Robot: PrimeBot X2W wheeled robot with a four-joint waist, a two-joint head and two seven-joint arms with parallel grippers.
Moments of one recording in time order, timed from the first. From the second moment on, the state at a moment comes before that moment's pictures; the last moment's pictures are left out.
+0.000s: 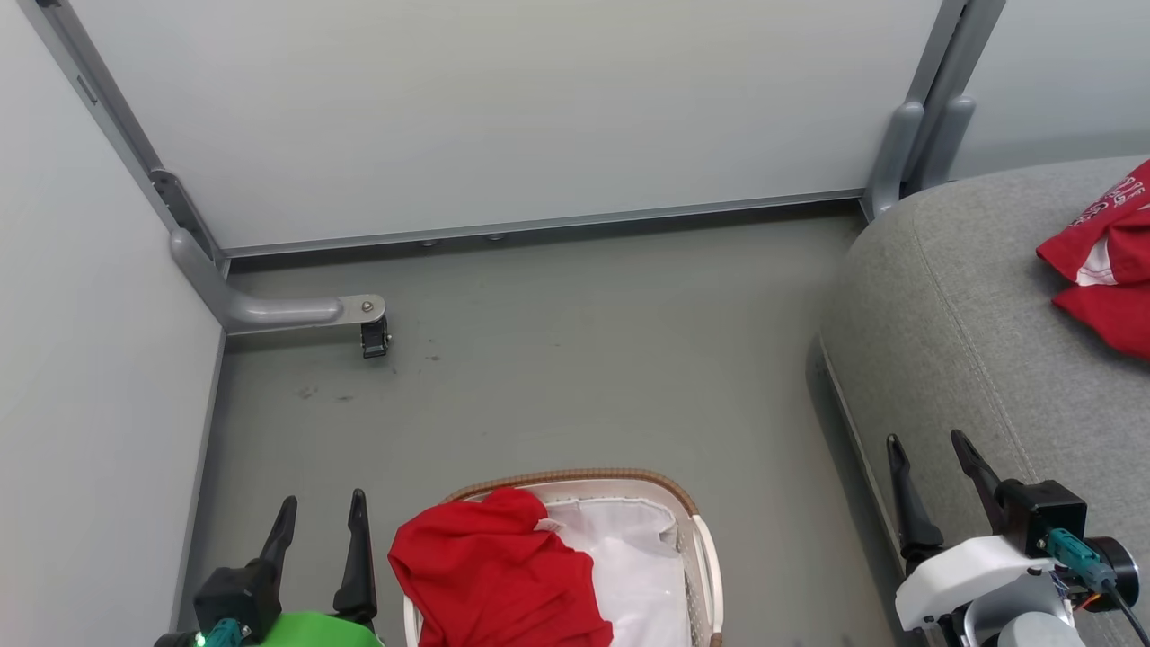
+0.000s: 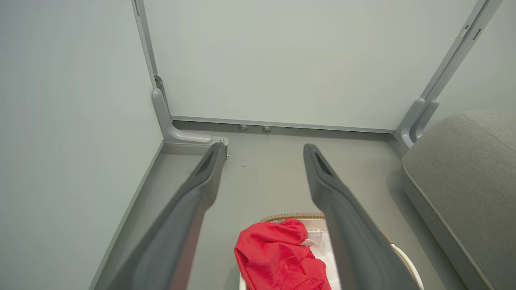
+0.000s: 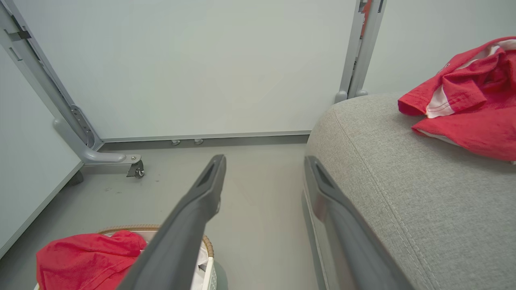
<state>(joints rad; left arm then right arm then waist) 0.02 0.05 -0.07 0.33 -0.23 -0.11 -0.26 -0.07 -0.05 -0.07 0.34 0.11 0.13 -0.26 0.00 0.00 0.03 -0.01</state>
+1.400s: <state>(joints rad) -0.50 0.06 -0.33 0.80 -0.15 -0.13 -0.26 -0.41 -0.05 0.04 0.19 0.25 0.13 -0.26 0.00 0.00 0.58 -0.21</state>
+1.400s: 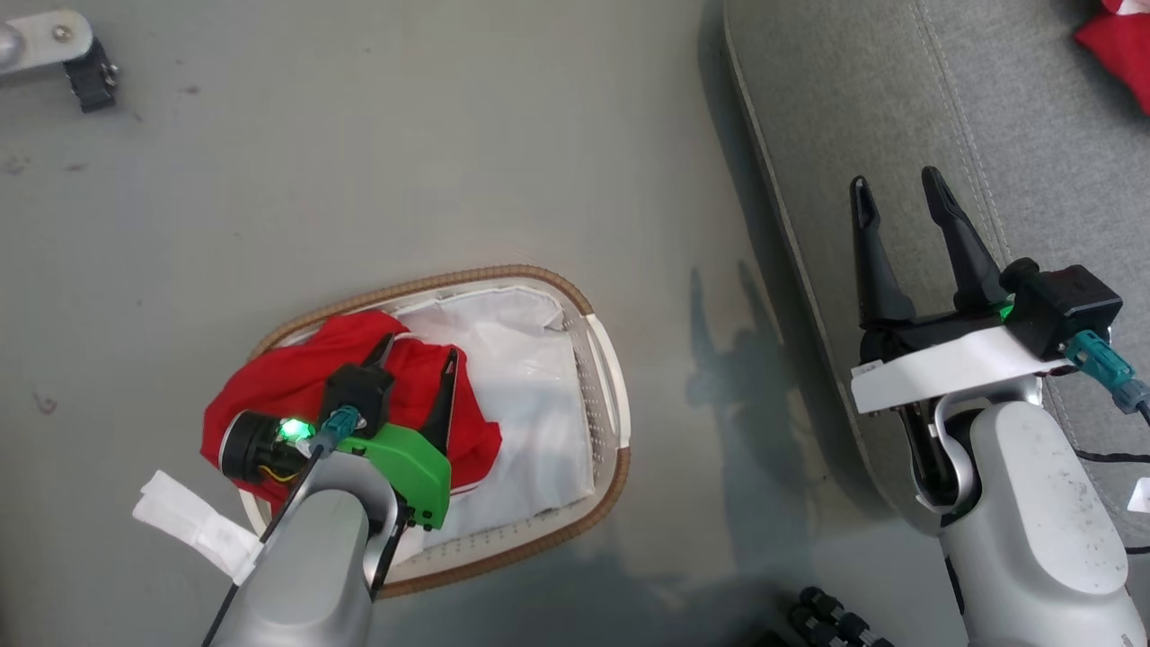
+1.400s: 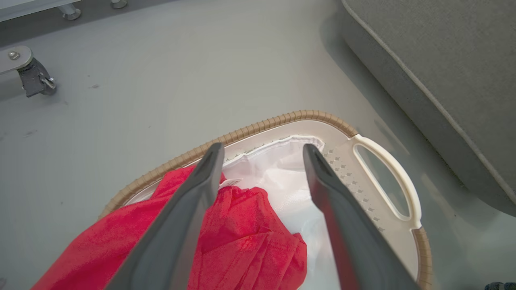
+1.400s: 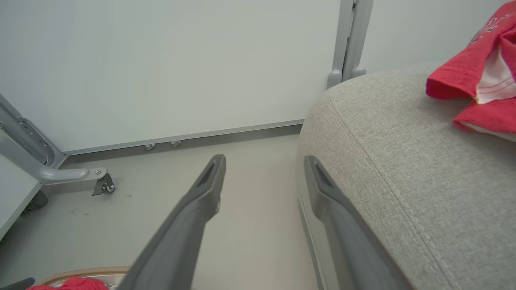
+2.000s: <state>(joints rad) -0.75 0.15 -0.56 1.24 -0.14 -0.13 -0.16 -0.47 -0.05 0.08 0.14 0.34 0.13 -0.26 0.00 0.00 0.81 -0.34</state>
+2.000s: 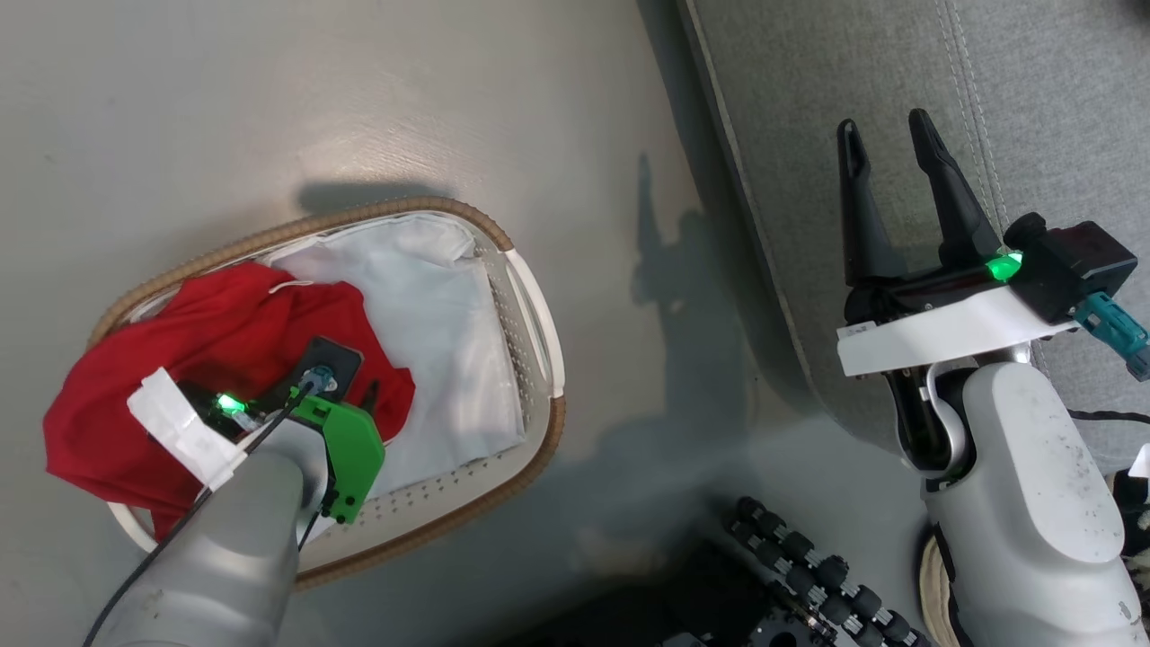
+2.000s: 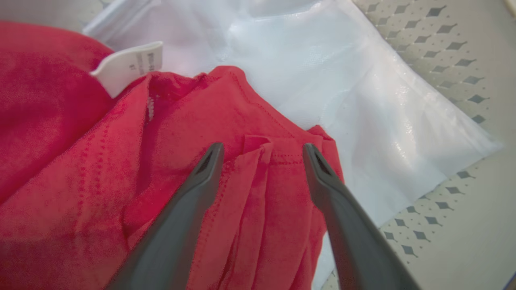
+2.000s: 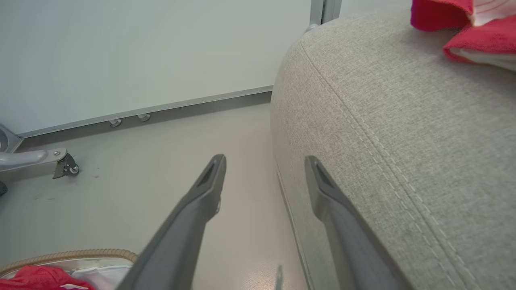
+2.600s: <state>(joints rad) -0.83 0.17 -0.63 1.28 -0.10 -0.07 0.03 -0.50 -0.05 0.13 0.11 0.36 0.13 -0.26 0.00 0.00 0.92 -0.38</state>
